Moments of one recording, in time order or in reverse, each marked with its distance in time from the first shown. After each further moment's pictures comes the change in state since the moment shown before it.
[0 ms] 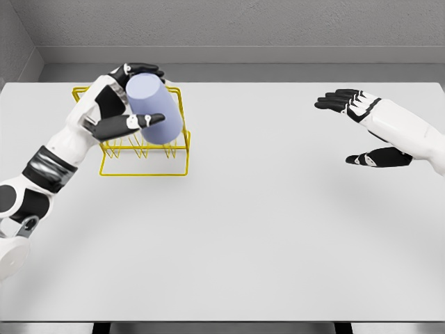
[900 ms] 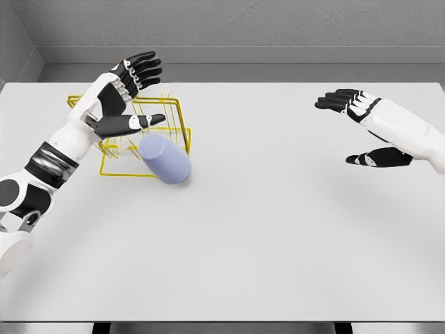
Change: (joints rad) left arm -0.021 -0.012 -0.003 0.023 -0.007 0.034 0.000; right arm 0.000 0.000 0.000 0.001 0.000 0.000 0.000
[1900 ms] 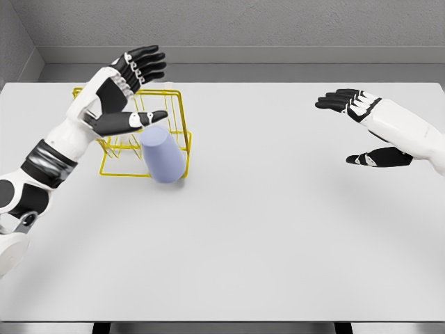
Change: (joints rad) left arm 0.002 0.021 0.008 -0.064 0.001 -0.021 0.000; right arm 0.000 0.000 -0.001 0.001 0.000 0.000 0.000
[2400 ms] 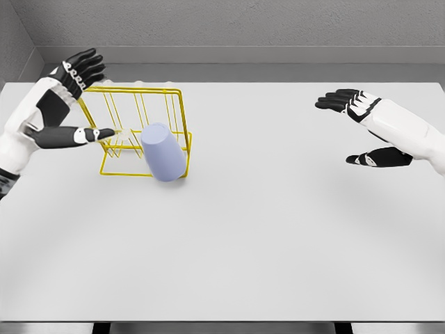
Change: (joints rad) left arm 0.169 0.199 0.126 -0.003 0.002 -0.146 -0.001; right arm 0.000 0.000 0.001 0.000 0.000 0.000 0.000
